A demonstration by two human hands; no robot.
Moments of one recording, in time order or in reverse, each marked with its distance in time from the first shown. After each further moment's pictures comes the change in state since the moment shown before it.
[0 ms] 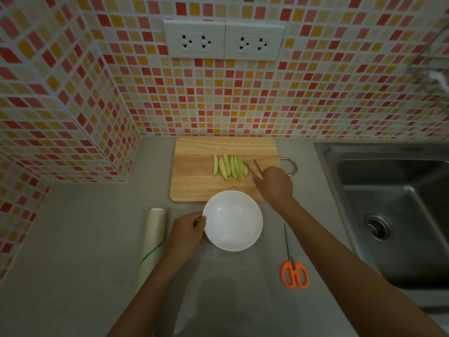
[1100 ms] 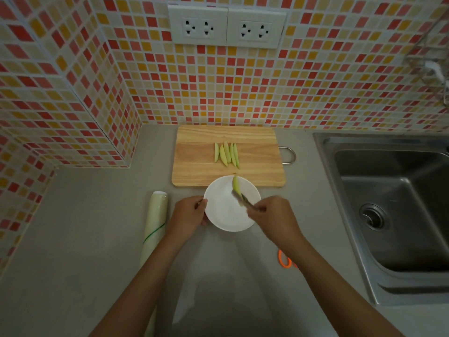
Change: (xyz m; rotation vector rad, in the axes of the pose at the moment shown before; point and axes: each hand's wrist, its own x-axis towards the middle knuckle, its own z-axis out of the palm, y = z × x) left_hand -0.003 0.005 0.000 0.040 0.010 -0.007; right_hand -0.131 0.003 -0.022 0.341 -0.189 -0.026
